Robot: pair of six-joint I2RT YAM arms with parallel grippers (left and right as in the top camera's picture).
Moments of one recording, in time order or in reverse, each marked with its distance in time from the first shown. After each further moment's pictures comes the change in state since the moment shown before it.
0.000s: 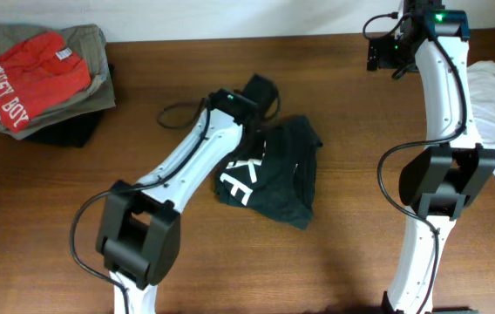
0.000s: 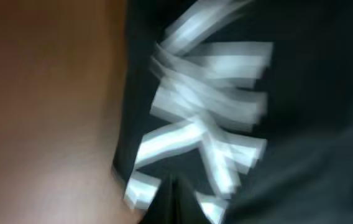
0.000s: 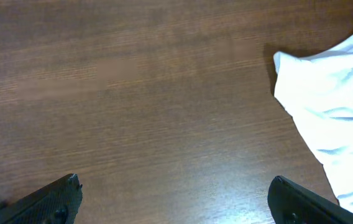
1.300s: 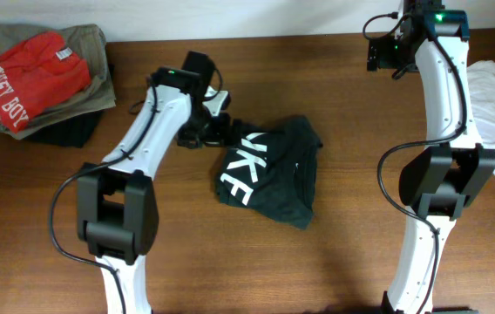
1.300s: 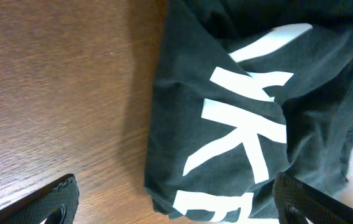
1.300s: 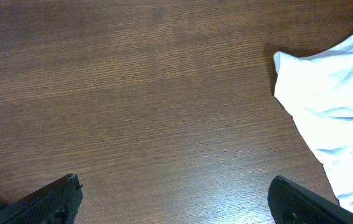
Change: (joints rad) left arm 0.291 0.074 0.063 -0.039 0.412 0.291; right arm 0.000 0.000 0.000 -0.001 0.000 0.000
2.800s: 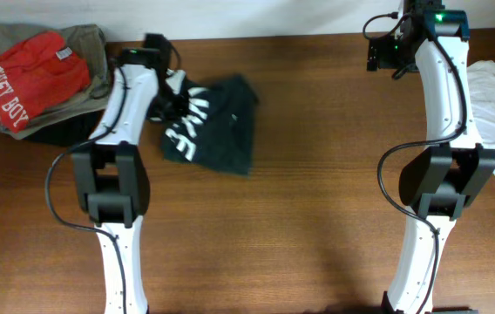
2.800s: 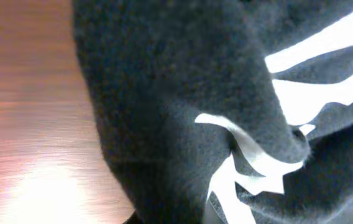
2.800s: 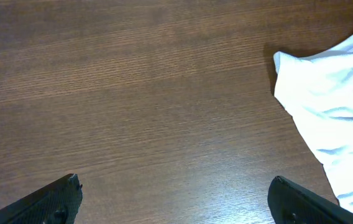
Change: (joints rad) left arm 0.187 0.293 0.377 -0.069 -0.220 0.042; right arm 0.000 0.000 0.000 0.000 0.000 0.001
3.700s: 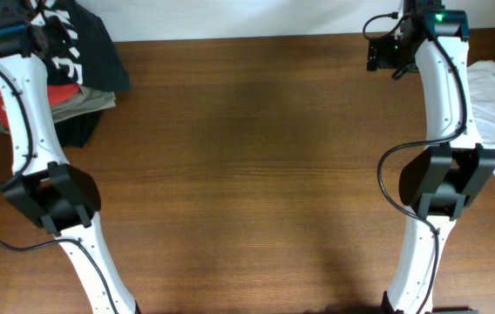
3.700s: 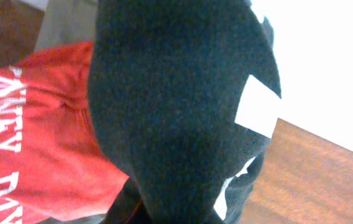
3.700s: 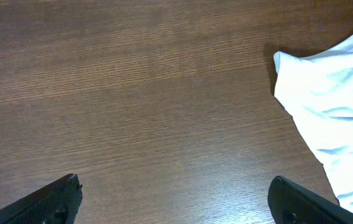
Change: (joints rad) left arm 0.354 0.011 0.470 0.214 -0.117 -0.169; right arm 0.000 0.000 0.000 0.000 0.000 0.000
